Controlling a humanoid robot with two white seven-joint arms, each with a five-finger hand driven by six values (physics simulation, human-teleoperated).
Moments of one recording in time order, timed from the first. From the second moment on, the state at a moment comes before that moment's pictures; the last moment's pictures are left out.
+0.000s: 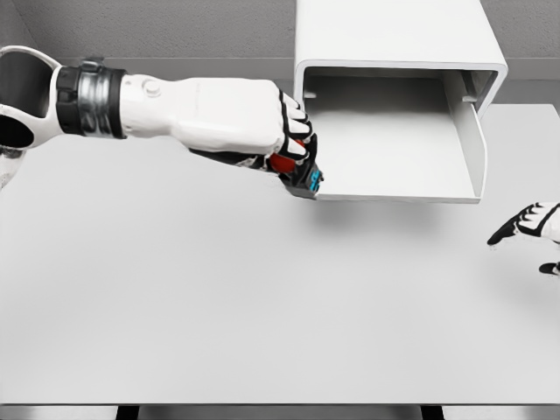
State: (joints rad) left arm -1.06 0.65 -0.85 -1.73 -0.06 -0.62 -0.61; right arm 0.22 -1.20 -0.18 -1.76 0.00 -0.61 0.61
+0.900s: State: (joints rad) left arm -1.18 0.25 -0.90 -1.22 -0.16 -0.61 -0.61; right arm 0.00 -1.19 0.07 -1.76 0.02 -0.61 0.61
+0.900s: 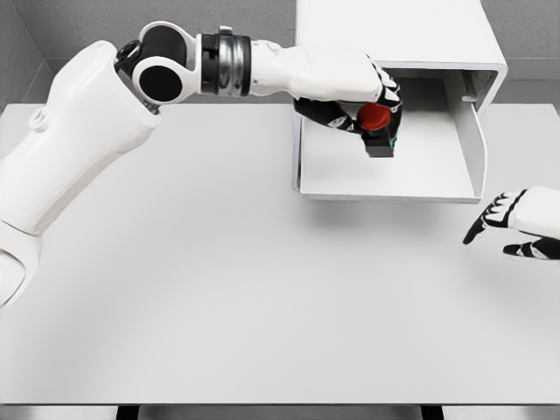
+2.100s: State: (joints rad) left arm -1.19 0.42 -0.89 -1.47 -0.05 -0.61 -0.61; right arm 0.00 -1.19 0.07 -1.76 0.01 -0.61 0.61
